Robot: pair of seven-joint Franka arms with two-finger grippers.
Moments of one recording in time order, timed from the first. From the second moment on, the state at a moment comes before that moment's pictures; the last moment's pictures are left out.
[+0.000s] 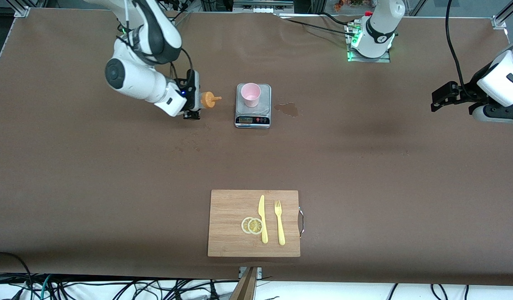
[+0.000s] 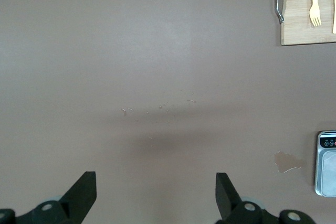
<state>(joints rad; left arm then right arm) -0.04 0.07 -0.02 -1.51 0.00 1.52 -0.01 0.70 0.10 -0.19 -2.23 0.58 2.21 -1.42</state>
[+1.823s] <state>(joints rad) -0.04 0.07 -0.01 -1.49 0.02 1.49 -0.01 0.85 0.18 -0.09 -2.17 0.18 2.15 -0.82</state>
